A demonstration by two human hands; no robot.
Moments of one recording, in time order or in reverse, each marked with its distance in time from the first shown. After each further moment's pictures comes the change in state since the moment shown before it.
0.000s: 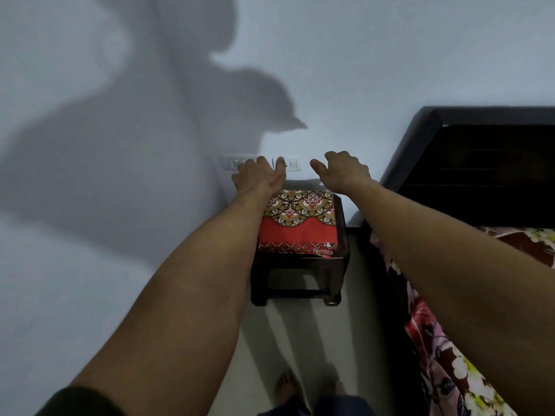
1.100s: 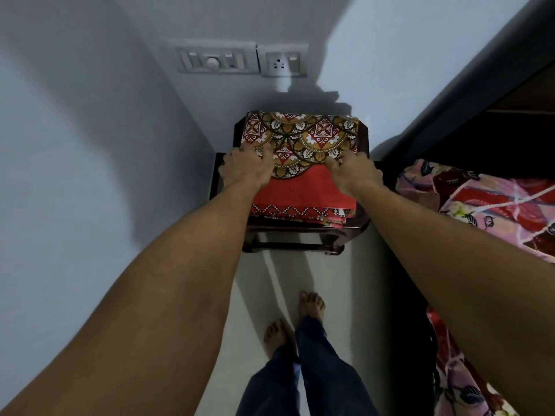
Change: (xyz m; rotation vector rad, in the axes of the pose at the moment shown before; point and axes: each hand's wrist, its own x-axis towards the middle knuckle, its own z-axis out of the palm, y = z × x) left_hand 0.138 -0.044 0.281 -0.041 -0.231 -0.169; right_hand 0.144 0.100 0.262 0.051 -0.281 0.212
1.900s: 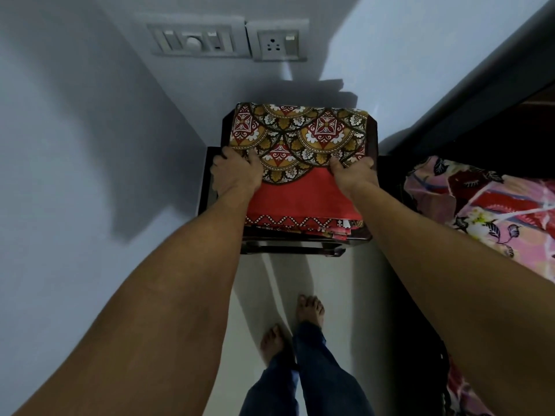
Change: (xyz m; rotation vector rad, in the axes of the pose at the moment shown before) left_hand 0.050 -0.009 0.055 -0.177 0.039 -0.204; right_hand 0.063 0.007 0.048 0.552 -0.036 0.422
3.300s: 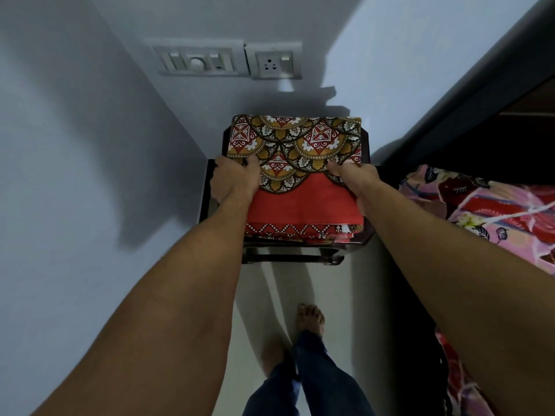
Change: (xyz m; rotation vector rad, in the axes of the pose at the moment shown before) left_hand -0.019 0.011 -0.022 -0.157 0.084 -0.086; right_hand -0.018 -0.002 -0.033 0.515 -0.232 0.095
